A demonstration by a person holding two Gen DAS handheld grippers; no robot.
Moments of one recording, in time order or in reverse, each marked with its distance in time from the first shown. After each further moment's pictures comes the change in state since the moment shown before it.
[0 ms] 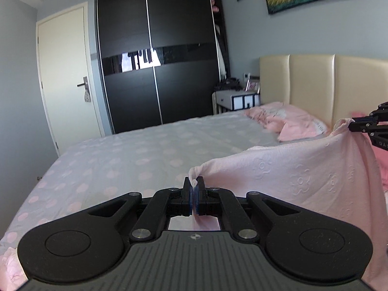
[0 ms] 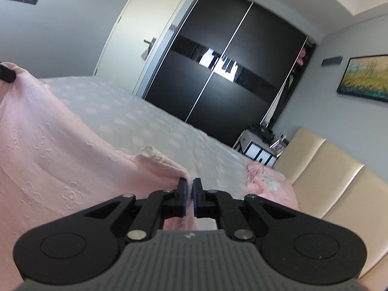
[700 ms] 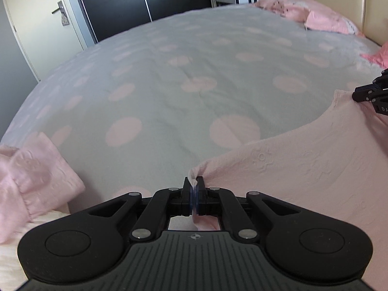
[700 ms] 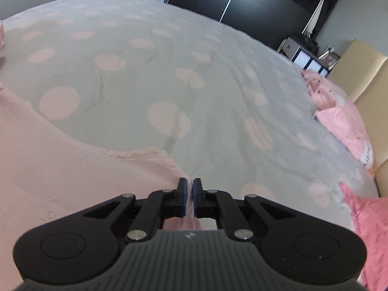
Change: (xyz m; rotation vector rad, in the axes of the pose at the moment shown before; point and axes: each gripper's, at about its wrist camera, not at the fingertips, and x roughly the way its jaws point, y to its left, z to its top) left arm 0.224 0.009 -0.142 0.071 0.466 -0.008; right arm 0.263 0.084 -0.123 0.067 0.420 0.159
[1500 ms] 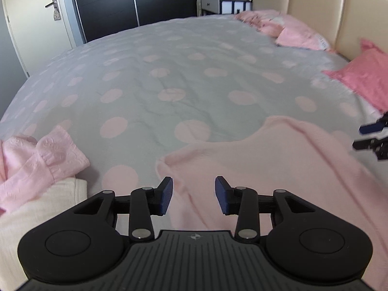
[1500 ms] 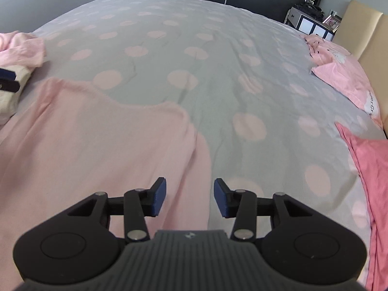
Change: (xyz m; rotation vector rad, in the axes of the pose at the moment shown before) left arm -0.137 -0.018 -0.007 -0.053 -0.021 -0.139; right arm -0.168 -0.044 -0.085 0.109 0.073 0.160
